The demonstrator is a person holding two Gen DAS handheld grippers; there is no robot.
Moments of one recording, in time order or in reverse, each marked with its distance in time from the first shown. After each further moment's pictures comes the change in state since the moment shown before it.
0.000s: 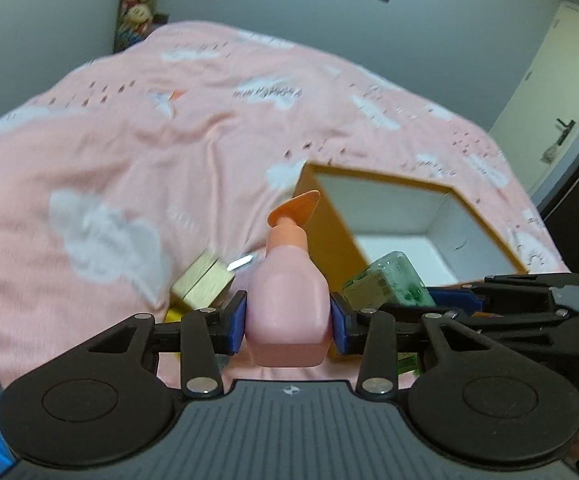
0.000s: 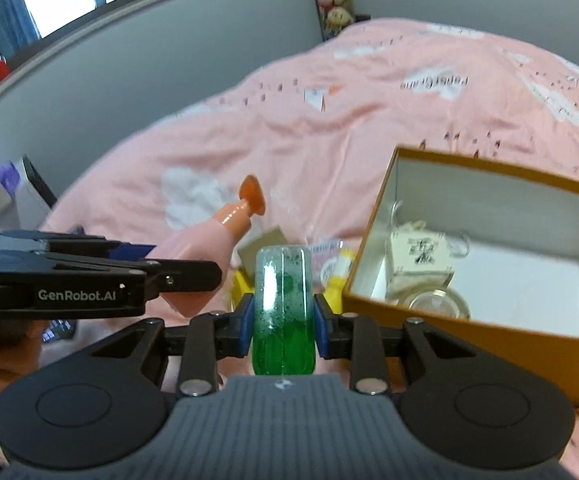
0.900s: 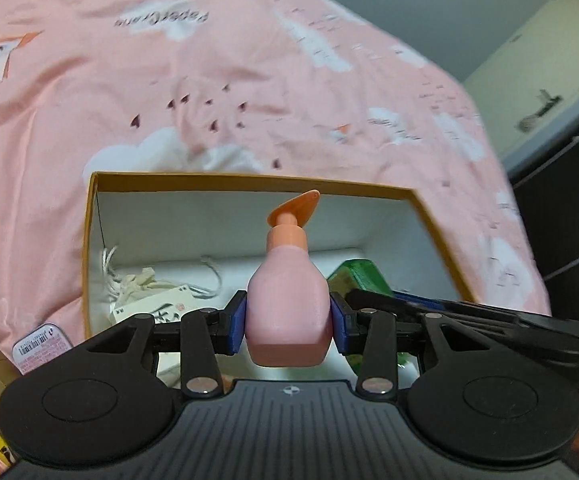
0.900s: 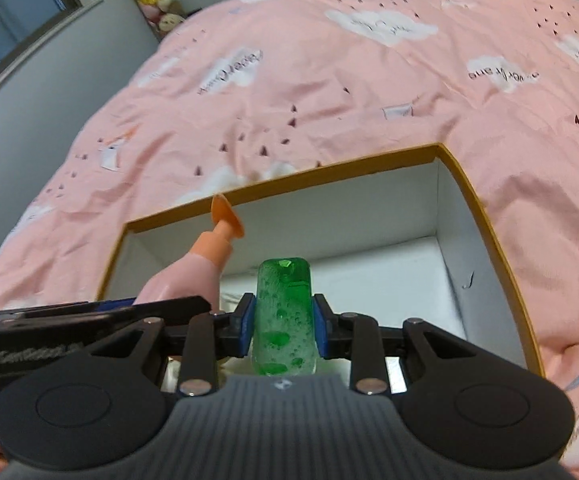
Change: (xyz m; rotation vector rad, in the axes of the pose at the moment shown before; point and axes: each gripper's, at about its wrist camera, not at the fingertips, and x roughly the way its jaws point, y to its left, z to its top) left arm 0.203 -0.105 0.086 -0.073 0.260 -0.135; right arm 0.030 -0.219 0.049 0.411 0.066 -0.213
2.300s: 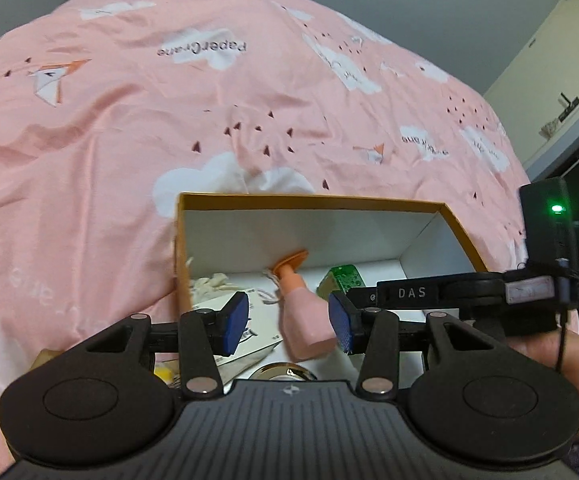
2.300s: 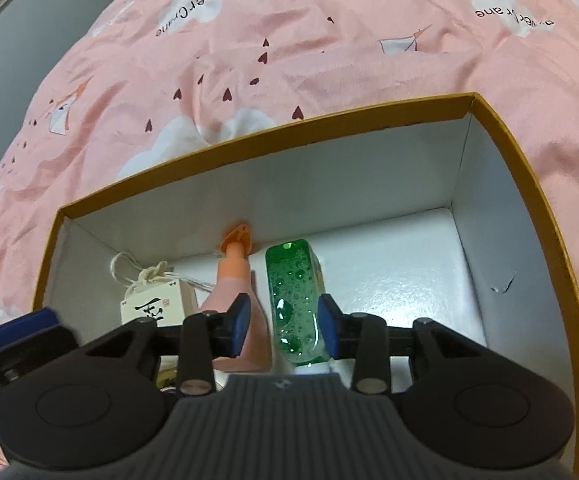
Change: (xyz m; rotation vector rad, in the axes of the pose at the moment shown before) left arm -0.047 0.026 -0.010 0.034 -0.068 0.090; right arm 0.068 -0.006 0.022 0.041 0.207 -0.064
